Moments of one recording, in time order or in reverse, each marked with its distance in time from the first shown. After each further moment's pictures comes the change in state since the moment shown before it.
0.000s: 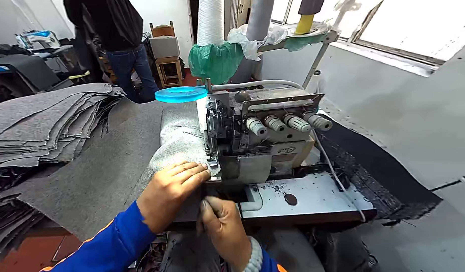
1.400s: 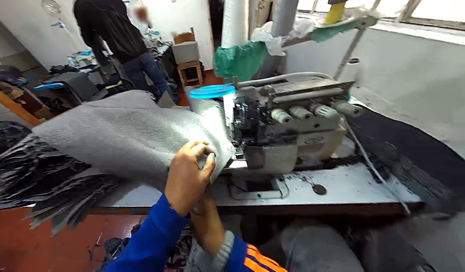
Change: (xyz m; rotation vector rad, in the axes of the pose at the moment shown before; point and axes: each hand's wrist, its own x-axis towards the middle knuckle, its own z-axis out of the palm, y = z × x) left_hand 0.014 0.025 -0.032 -0.214 0.025 -0.706; right_hand -0.018 -0.012 0.080 0.239 -0.060 0.311
